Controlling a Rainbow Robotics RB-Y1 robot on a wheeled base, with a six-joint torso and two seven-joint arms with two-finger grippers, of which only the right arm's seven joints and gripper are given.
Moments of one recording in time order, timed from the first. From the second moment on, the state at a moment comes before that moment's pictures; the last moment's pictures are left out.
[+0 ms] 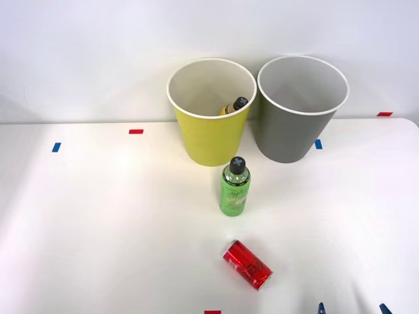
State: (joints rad) arm 1.02 -0.13 0.21 -1.76 0.06 -0.81 1.49
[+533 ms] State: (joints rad) arm 1.02 -0.13 0.21 -1.76 0.06 -0.81 1.49
